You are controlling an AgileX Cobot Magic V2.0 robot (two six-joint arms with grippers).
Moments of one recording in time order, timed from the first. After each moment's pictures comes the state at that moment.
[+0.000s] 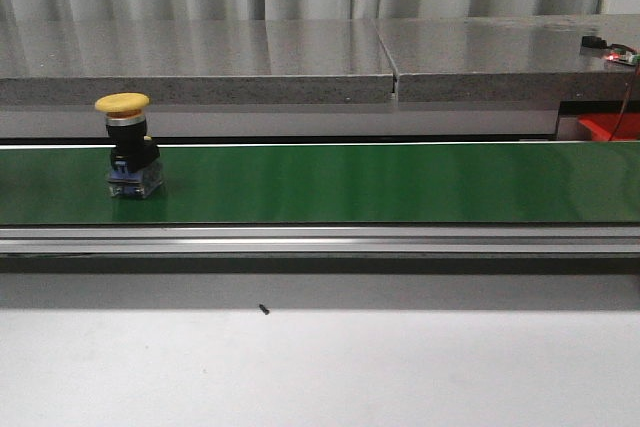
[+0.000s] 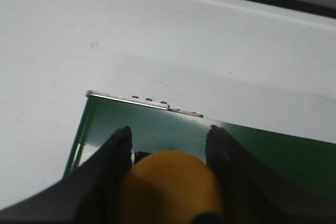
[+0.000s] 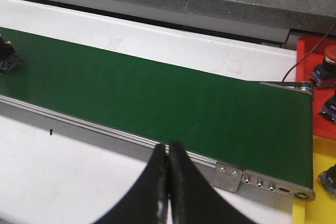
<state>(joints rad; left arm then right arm) 0.15 1.57 -1.25 -0.15 0.64 0.00 -0.03 0.44 -0.61 0.44 0.71 -0.40</state>
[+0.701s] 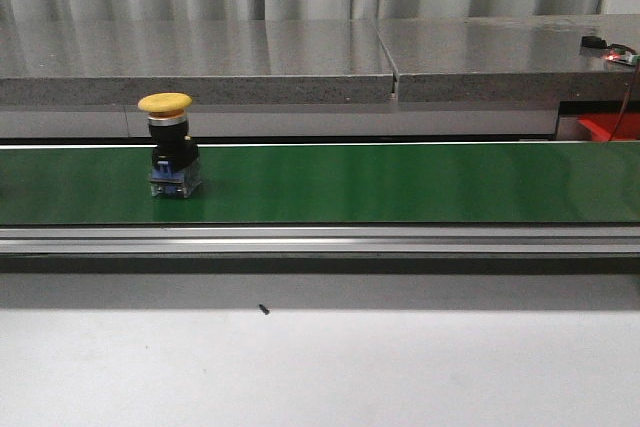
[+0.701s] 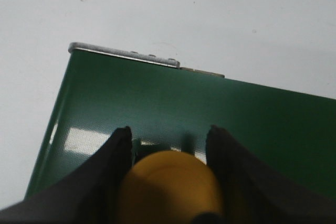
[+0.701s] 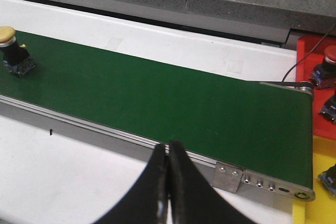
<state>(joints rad) 0.13 1.63 -1.07 -0.13 0.44 0.00 -0.03 0.44 -0.61 0.44 0.71 -0.40</state>
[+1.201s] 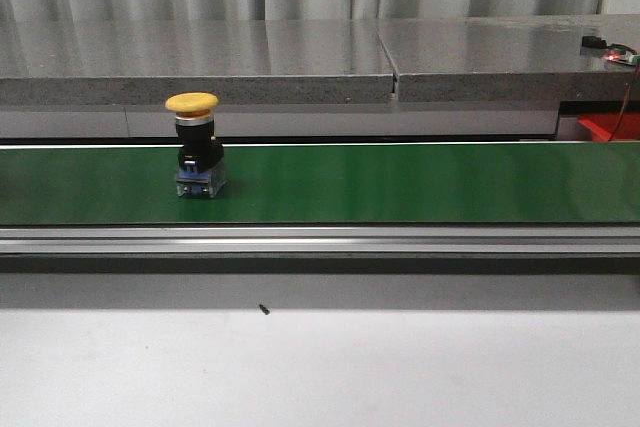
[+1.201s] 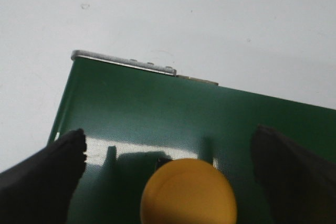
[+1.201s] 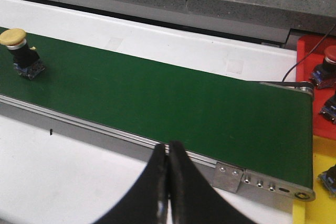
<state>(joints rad) 0.13 1.58 -1.07 -0.15 0.44 0.00 -0.03 0.44 -0.61 0.44 0.71 -0.40</state>
